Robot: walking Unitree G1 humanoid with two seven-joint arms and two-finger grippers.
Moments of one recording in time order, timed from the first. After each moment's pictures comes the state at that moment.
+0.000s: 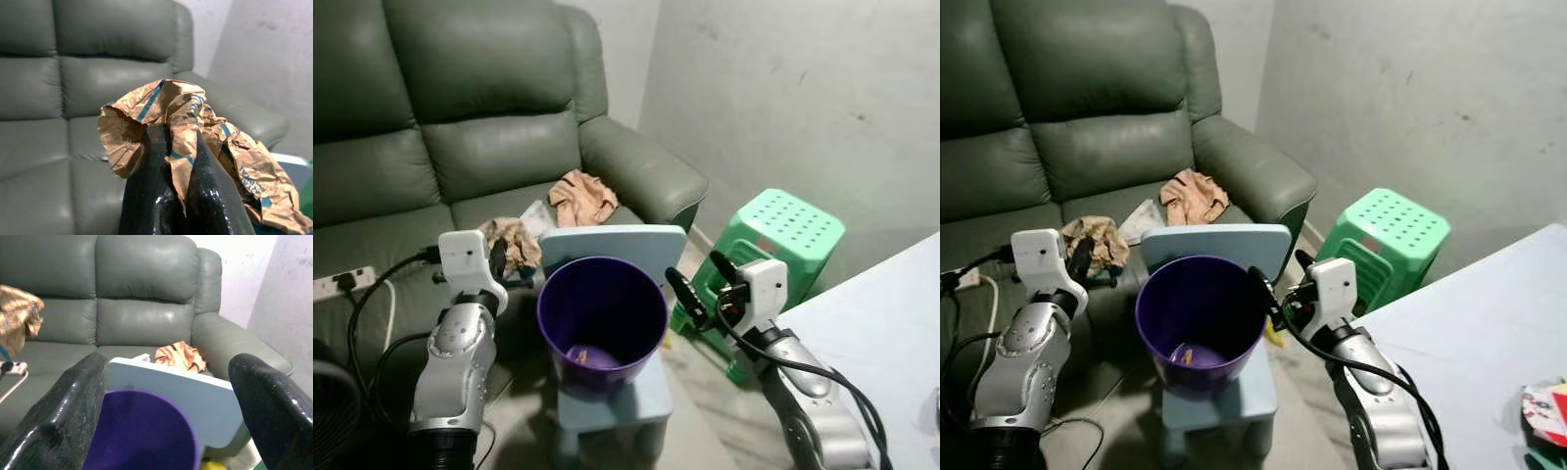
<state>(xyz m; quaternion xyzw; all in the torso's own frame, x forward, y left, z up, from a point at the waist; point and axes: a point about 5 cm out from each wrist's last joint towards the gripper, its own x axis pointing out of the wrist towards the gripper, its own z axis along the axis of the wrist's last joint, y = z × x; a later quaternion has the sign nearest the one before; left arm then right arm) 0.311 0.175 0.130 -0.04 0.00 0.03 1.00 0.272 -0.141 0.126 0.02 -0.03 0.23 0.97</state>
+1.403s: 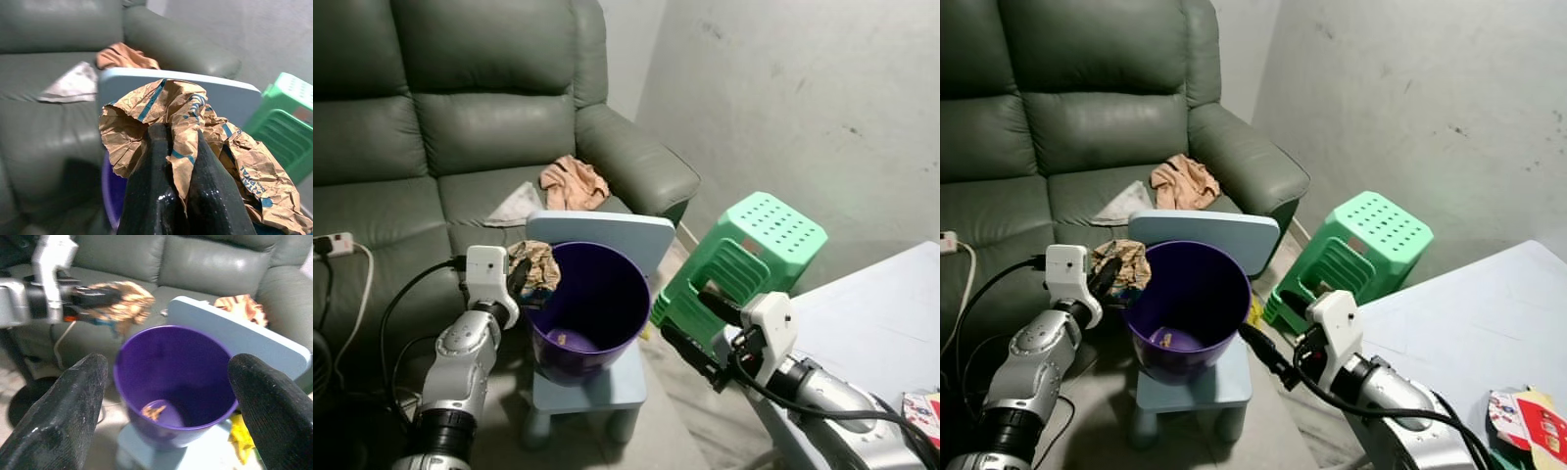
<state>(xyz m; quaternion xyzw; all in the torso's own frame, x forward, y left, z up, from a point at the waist) 0.328 0.181 0.088 -0.03 0.08 -0.09 0.99 0.218 -0.141 0.134 0.00 0.05 0.38 0.92</state>
